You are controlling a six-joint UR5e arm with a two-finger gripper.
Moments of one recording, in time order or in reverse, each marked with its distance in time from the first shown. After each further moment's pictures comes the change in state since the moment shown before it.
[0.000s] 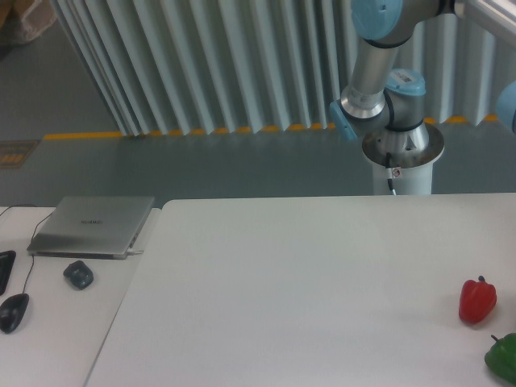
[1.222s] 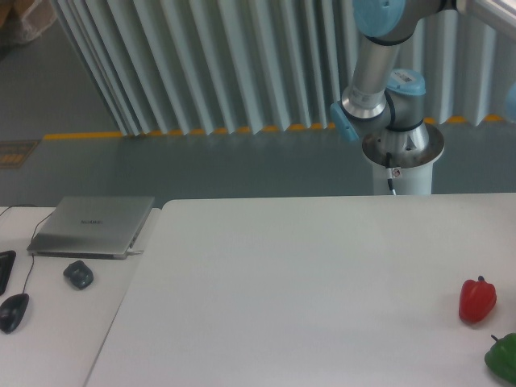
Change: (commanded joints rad) arm 0.086 0.029 -0.049 0.133 -0.124 -0.023
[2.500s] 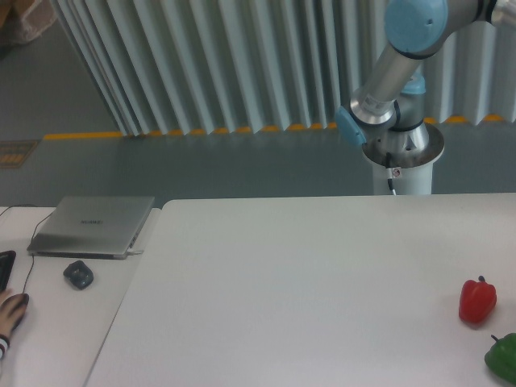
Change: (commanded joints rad) arm 0.101 -0.126 0.081 0.040 0.183 0.034
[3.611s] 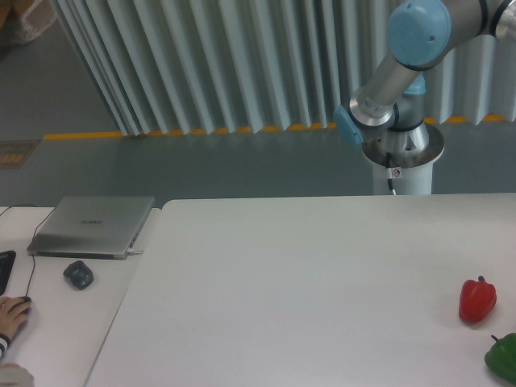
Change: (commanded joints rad) arm -0.041 -0.058 0.066 0.103 -0.082 -0.158
